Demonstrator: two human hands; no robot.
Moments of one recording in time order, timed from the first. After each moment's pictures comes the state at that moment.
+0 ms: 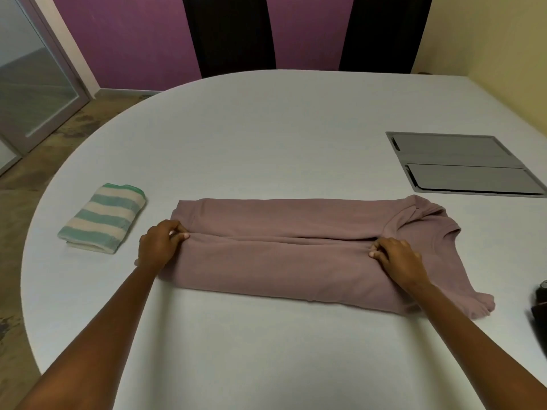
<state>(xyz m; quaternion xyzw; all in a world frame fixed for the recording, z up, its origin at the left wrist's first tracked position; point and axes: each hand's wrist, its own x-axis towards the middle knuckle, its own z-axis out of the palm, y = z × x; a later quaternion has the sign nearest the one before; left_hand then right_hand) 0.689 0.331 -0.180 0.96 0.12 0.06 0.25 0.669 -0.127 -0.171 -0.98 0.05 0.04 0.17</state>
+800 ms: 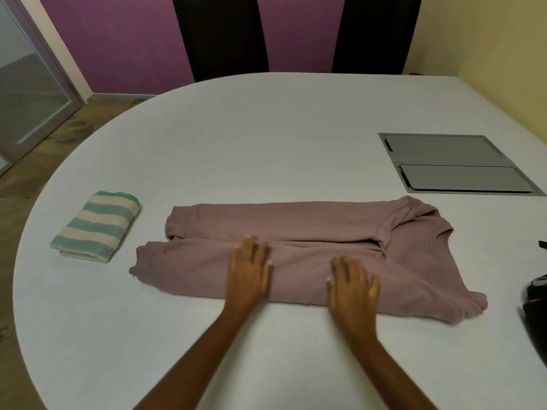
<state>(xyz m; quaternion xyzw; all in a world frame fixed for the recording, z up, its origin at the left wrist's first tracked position) 0.645 0.169 -0.206 0.96 -0.11 0.20 0.18 0.602 -0.029 -0.194 -0.98 0.04 -0.15 0.10</state>
